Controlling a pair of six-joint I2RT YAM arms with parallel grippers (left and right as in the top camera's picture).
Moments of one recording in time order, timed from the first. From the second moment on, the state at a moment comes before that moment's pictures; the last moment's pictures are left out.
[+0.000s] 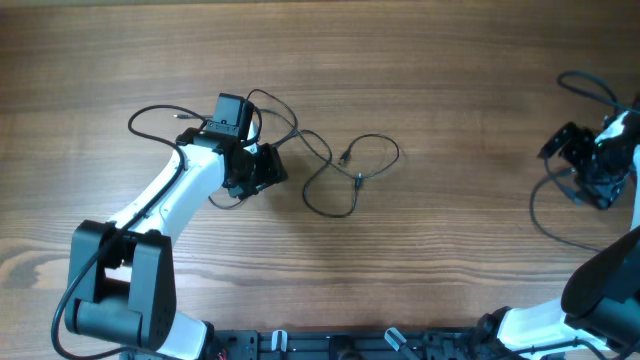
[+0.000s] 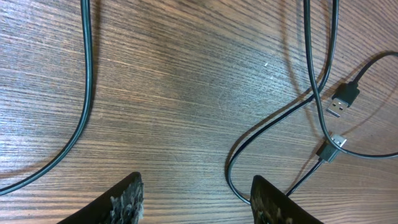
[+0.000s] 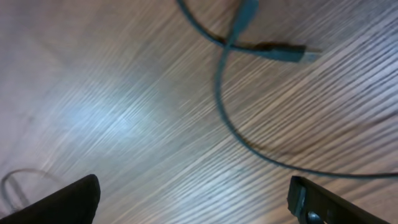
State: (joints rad) left arm -0.23 1.69 1.03 -0.69 0.30 -0.58; right arm -0.54 1.70 1.33 -1.10 -0.13 0.27
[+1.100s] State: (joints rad) left arm -0.23 1.69 1.03 -0.69 0.30 -0.58; right arm -0.54 1.70 0.95 -0.43 -0.03 0.40
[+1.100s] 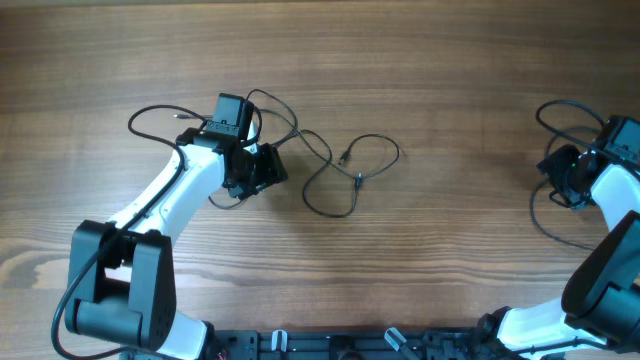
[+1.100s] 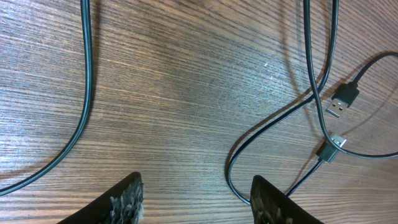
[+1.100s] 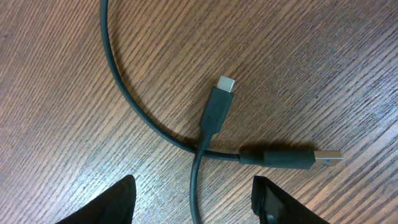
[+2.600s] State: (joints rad) left arm -0.23 1.69 1.03 -0.69 0.30 -0.58; right arm -0.42 1.72 1.05 -0.55 0.11 0.42
